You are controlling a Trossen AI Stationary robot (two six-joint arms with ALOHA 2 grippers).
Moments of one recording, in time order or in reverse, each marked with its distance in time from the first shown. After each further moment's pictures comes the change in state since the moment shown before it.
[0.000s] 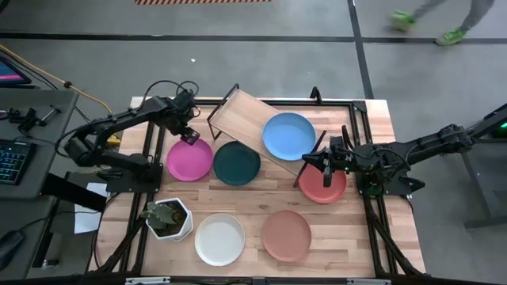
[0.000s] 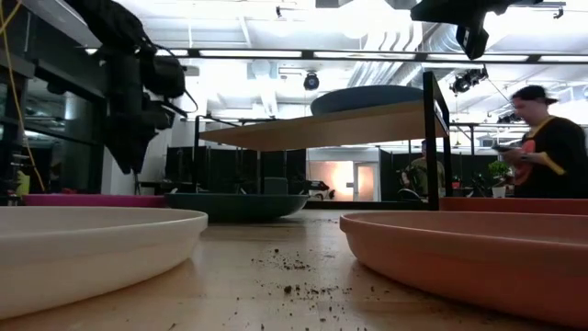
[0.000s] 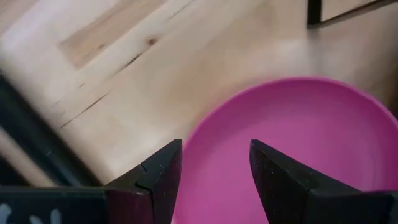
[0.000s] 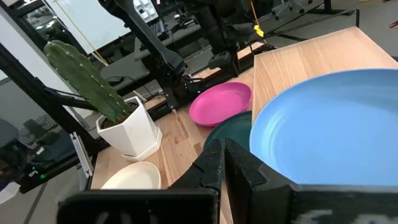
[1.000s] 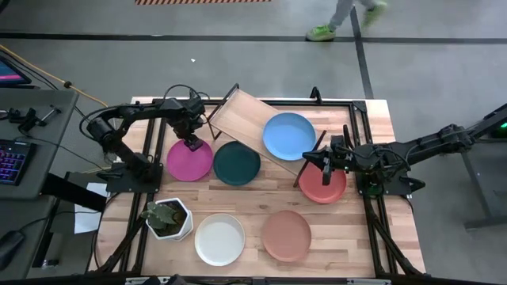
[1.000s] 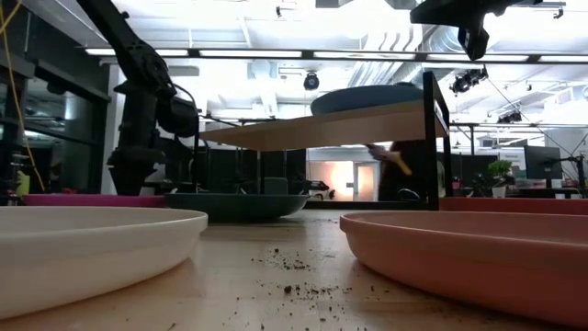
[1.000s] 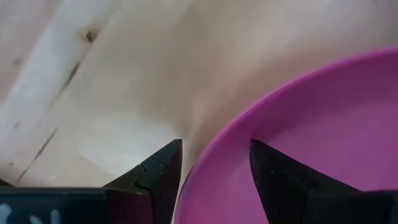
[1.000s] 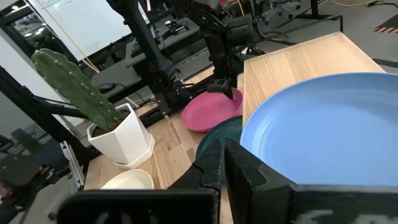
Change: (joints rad) left arm -0.005 0.287 0.000 0.076 -0.019 0.191; right arm 0.000 0.000 0.000 0.000 0.045 0.011
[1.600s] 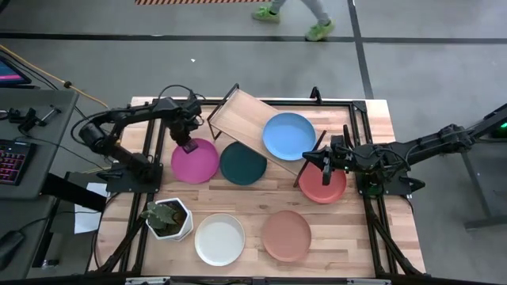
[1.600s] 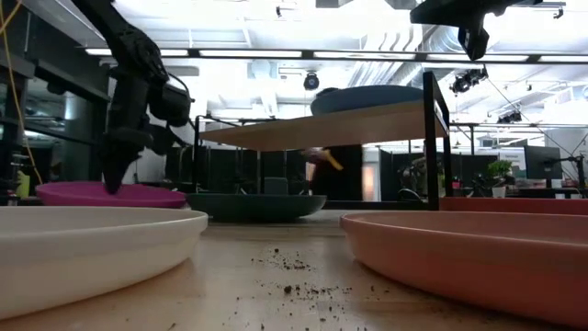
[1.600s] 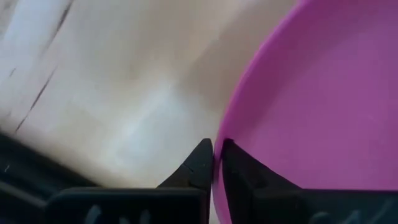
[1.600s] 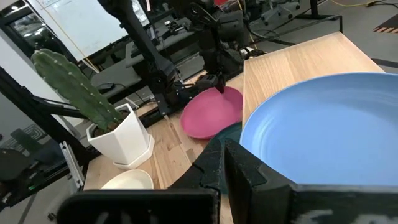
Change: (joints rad) left arm -0.003 -0.114 0.001 -0.159 0.008 0.000; right arm 0.000 0.000 0.000 0.000 0.002 0.000
